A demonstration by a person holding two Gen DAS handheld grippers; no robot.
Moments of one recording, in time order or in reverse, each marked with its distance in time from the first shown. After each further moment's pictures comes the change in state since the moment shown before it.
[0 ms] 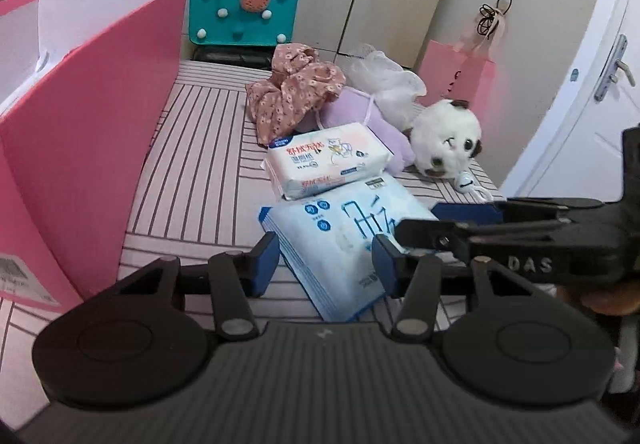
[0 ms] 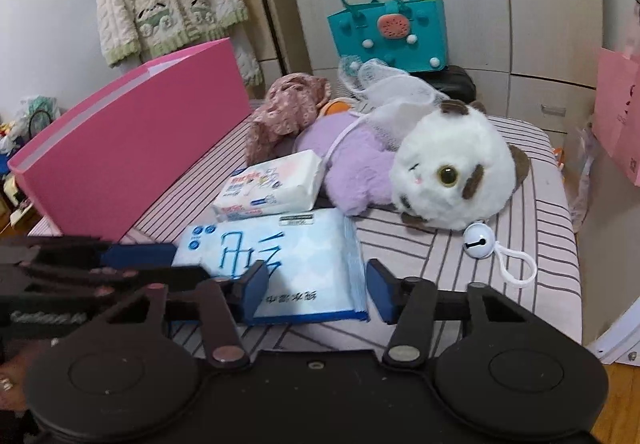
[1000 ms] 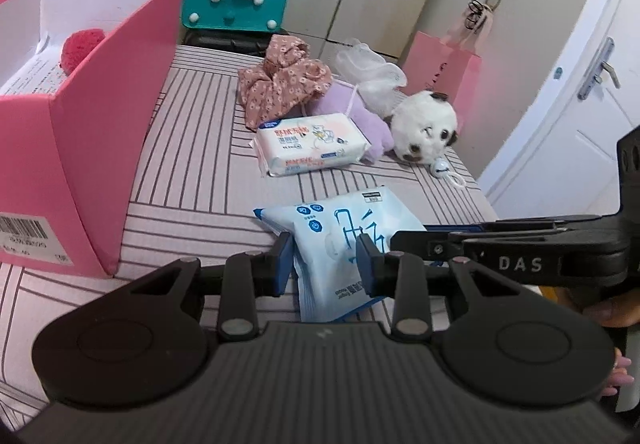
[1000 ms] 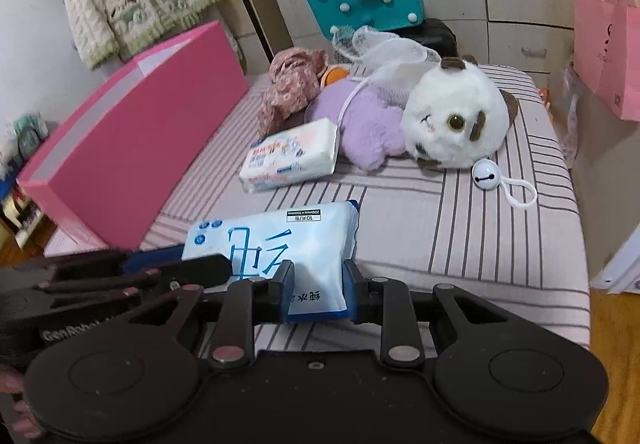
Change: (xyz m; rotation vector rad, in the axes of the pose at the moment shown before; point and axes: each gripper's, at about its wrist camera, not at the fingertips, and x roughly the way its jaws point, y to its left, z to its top) left arm -0.024 0.002 -0.001 -0.029 0.057 -0.067; right arm -0.018 0.026 0.000 0.137 0.112 -0.036
